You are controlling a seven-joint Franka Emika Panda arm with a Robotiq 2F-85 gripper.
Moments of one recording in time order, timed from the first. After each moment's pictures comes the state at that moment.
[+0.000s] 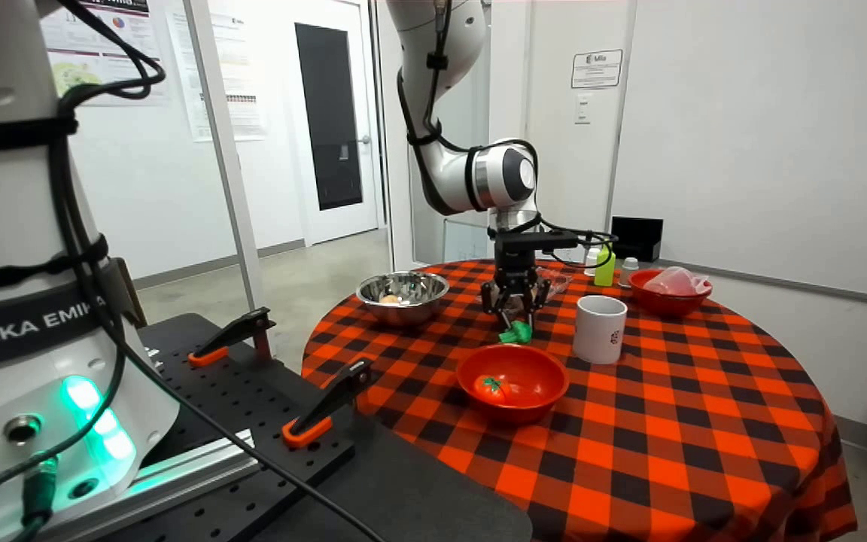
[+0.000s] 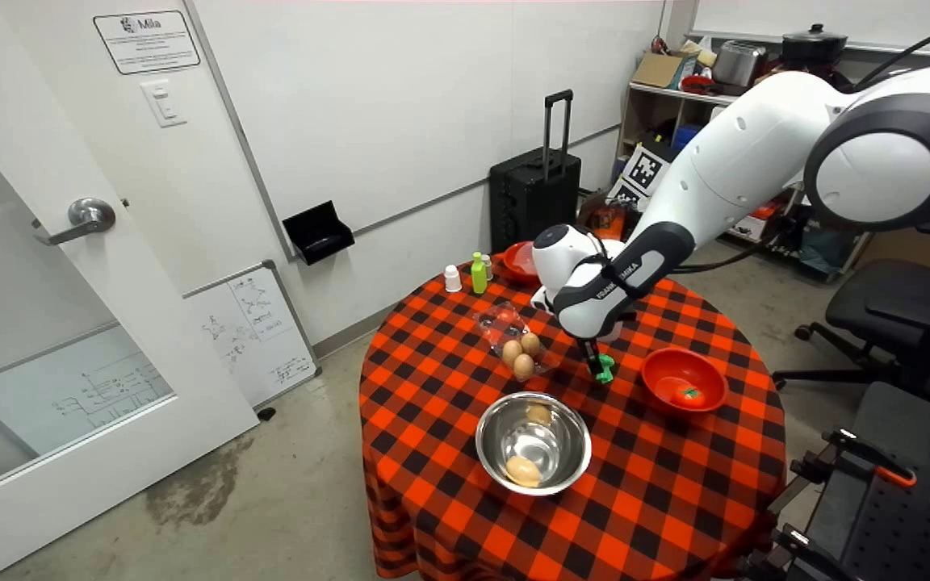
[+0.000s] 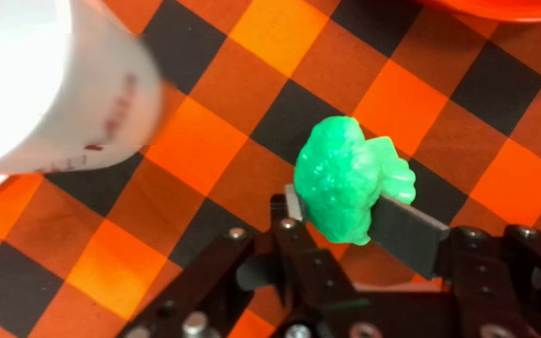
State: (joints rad) arm -0.06 1.00 -0.03 -1.58 -0.35 2.34 -0.65
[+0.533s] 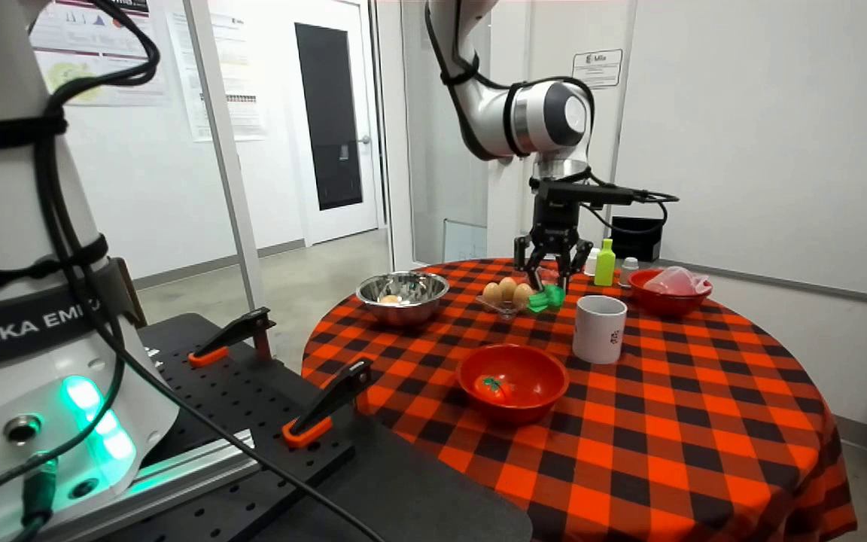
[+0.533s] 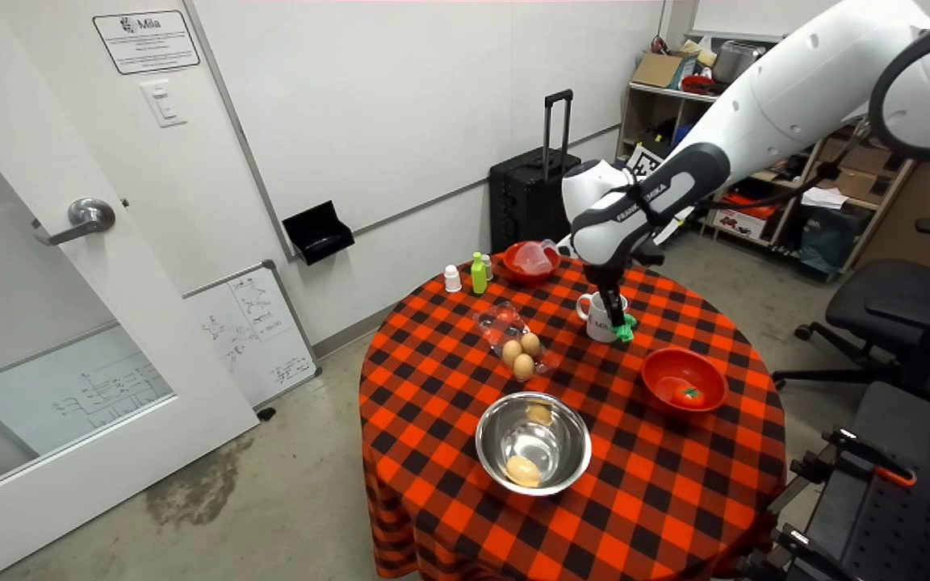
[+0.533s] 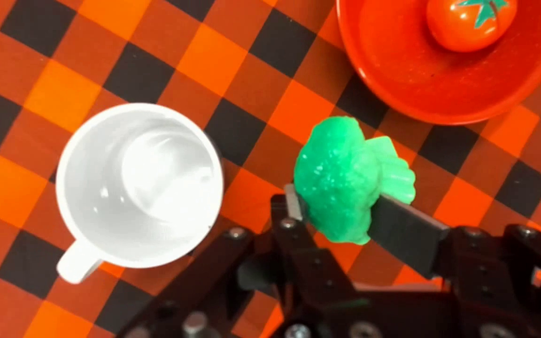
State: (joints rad) arm -0.22 0.84 0.02 -1.60 -0.26 2.18 -0.81
